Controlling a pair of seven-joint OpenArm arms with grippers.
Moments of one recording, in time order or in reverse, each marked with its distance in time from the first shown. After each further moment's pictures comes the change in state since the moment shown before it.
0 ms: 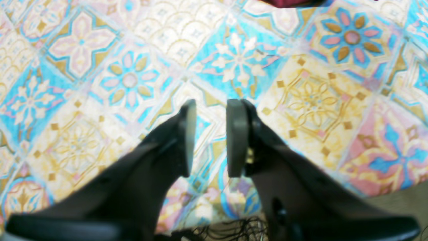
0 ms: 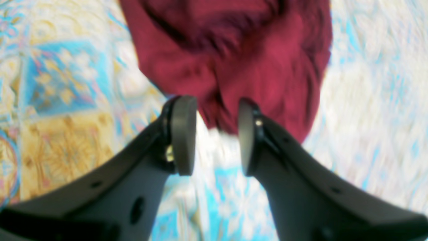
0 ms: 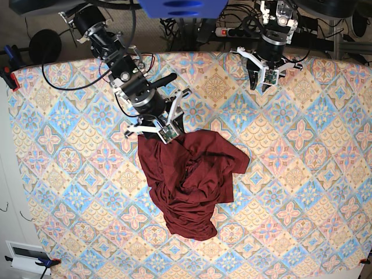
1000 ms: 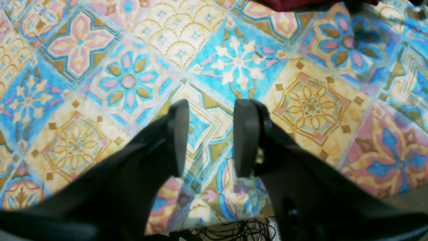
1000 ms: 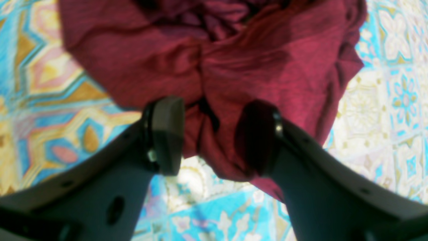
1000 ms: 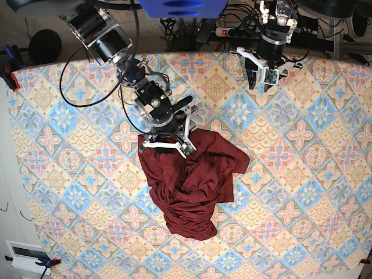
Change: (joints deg) left arm 0.5 0.6 0.0 0.0 0.1 0.2 -0.2; right arm 10.9 -8.1 -4.1 -23.4 -8.2 -0.2 -1.4
